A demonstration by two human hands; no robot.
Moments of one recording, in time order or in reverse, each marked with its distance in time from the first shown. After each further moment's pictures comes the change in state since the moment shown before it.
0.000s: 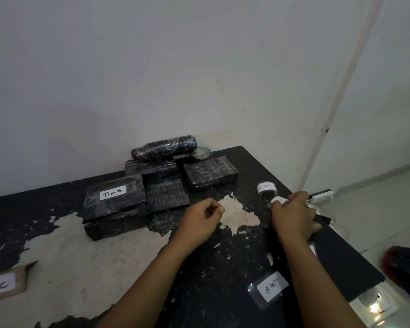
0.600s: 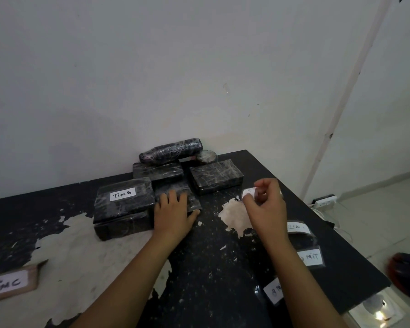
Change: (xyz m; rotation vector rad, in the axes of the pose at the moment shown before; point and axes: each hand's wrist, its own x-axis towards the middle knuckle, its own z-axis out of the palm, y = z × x) left_hand 0.016 -0.034 -0.055 0.943 0.106 -0.109; right_hand -0.057 -0.045 0.002 0.507 -0.239 -0.380
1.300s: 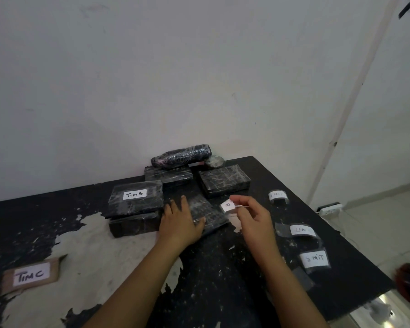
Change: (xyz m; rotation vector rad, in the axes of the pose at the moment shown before) left_hand -0.024 -0.009 -0.012 -0.136 -0.205 -0.113; right_hand -0.046 -0.014 0.027 0.292 -0.213 0.099
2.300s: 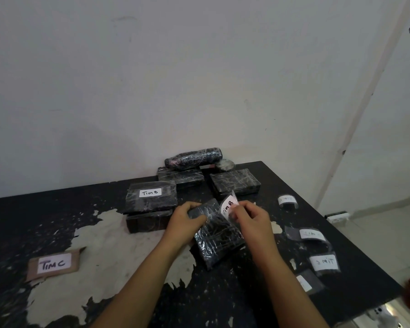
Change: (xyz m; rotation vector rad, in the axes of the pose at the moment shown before) left_hand -0.028 -0.025 -0.015 -1.091 0.060 0.025; right_hand -0.019 -0.029 0.032 -0.021 -0.051 0.085
